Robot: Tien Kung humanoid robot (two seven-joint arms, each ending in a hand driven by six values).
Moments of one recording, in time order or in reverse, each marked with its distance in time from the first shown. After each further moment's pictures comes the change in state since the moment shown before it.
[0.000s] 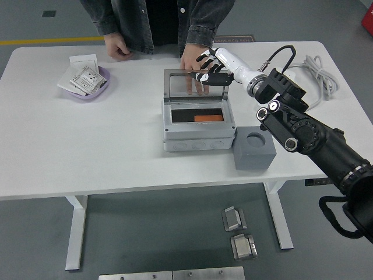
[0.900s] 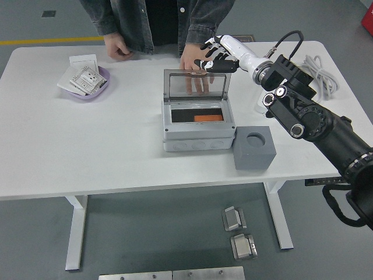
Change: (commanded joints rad) left arm 0.003 0.002 0.000 0.000 0.002 0.001 0.002; right arm 0.076 -0.010 0.006 -0.072 0.031 0.040 0.006
